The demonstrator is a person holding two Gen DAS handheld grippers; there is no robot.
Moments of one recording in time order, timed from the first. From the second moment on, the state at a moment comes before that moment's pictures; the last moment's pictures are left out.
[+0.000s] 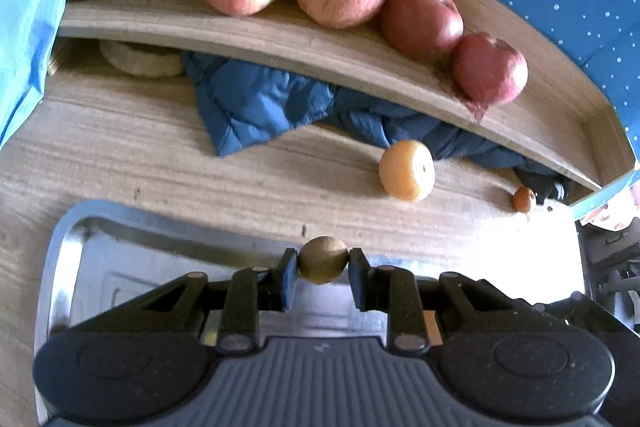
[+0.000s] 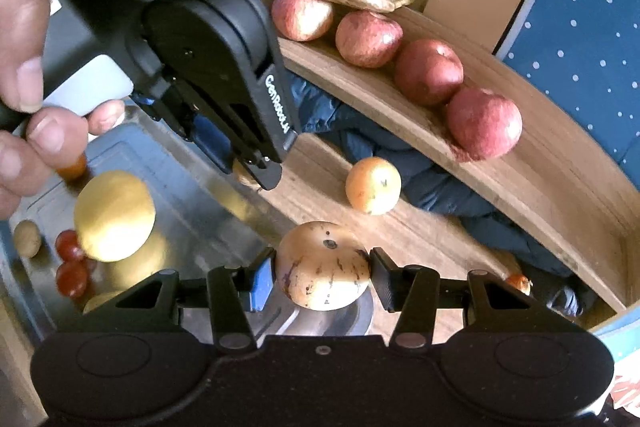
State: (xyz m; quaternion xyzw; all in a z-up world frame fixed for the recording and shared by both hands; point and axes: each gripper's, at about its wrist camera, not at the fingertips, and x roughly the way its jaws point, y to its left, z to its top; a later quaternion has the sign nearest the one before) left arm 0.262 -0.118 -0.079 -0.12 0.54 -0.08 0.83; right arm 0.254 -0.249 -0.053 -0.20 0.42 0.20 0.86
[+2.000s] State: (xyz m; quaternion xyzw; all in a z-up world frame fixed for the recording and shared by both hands) left arm 0.202 -0.129 -0.069 -0.09 0.57 -0.05 0.82; right arm 0.182 -0.258 -0.049 -0.18 0.47 0.25 0.83
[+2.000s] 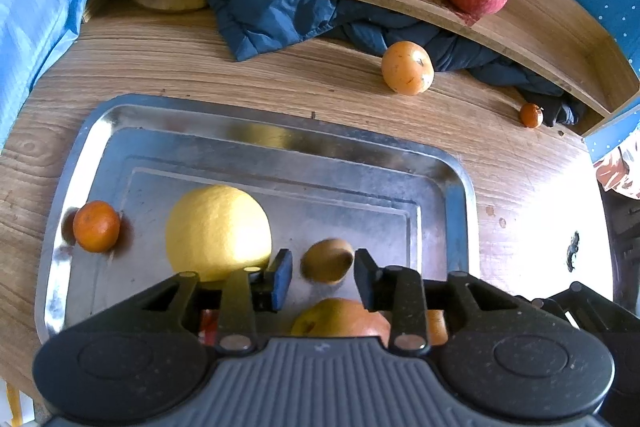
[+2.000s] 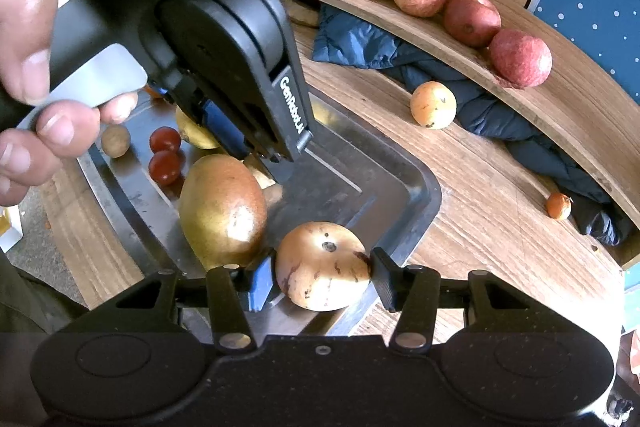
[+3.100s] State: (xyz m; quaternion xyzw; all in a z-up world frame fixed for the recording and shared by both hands) left arm 0.146 -0.081 -0.019 0.02 0.55 -0.02 0.84; right arm 0.158 -0.274 -0.020 -0.12 0.45 0.23 0.85
